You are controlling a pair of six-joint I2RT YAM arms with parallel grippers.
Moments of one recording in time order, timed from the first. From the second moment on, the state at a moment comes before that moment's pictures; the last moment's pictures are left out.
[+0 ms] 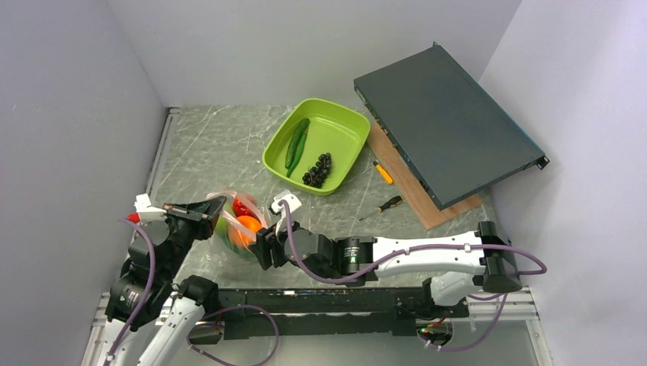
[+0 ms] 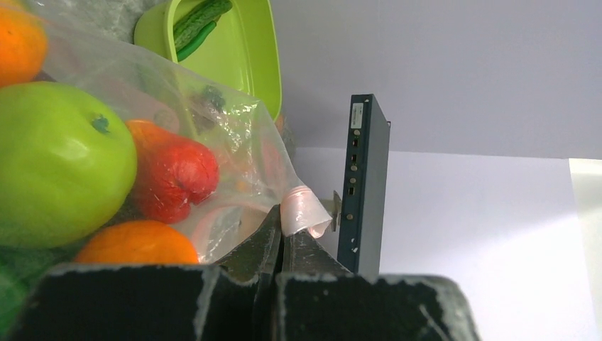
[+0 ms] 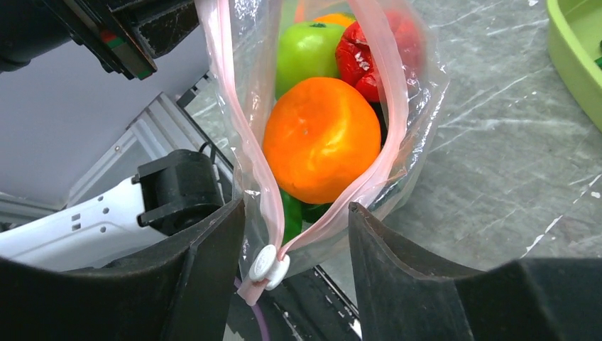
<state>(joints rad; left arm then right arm) -0.34 0.27 0.77 -0.70 -0.16 -1.46 1.51 1.44 1.16 -0.04 0.54 0.54</state>
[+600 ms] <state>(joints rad) -0.34 0.22 0.79 -0.77 -0.15 -1.38 1.49 1.45 1.11 0.01 0.51 0.41</state>
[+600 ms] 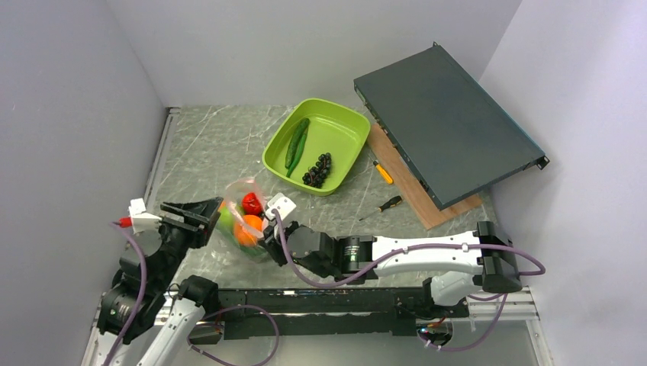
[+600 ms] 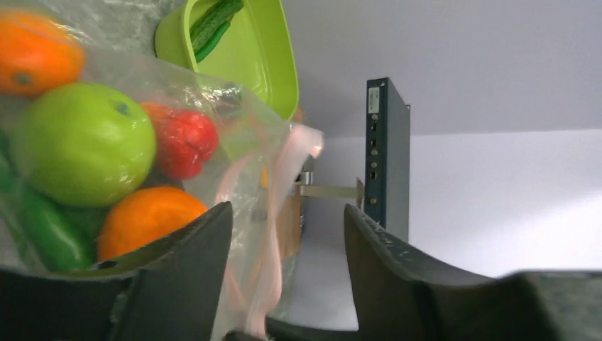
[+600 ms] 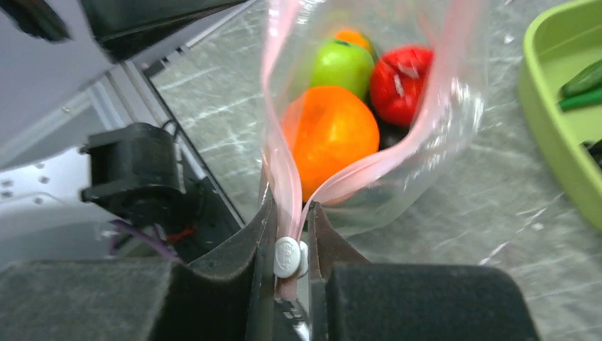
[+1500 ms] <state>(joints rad) -0.34 0.92 1.42 -1.06 -0.12 -0.22 1.28 1.40 1.38 -0.36 -0.13 -0.37</state>
